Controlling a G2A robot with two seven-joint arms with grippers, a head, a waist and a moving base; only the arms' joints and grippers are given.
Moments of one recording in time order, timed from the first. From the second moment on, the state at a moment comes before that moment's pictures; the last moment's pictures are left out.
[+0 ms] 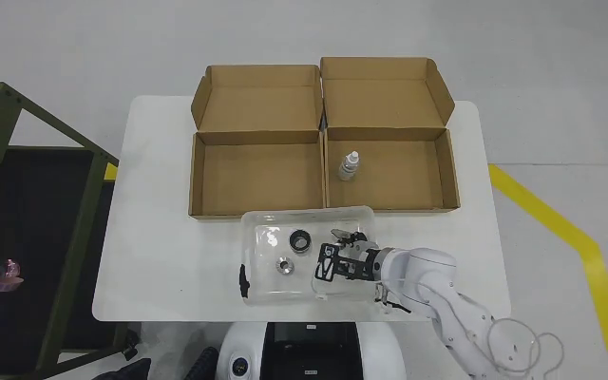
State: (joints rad) left arm -0.11 -0.30 -0.54 -1.19 3.07 0.29 0.07; right arm -1.30 -1.12 1.02 -1.94 -1.55 -0.71 0.72
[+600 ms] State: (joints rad) left arm -0.11 -0.30 -0.54 -1.19 3.07 0.29 0.07; right arm -1.29 -1.11 1.02 -1.96 -1.55 -0.71 0.73
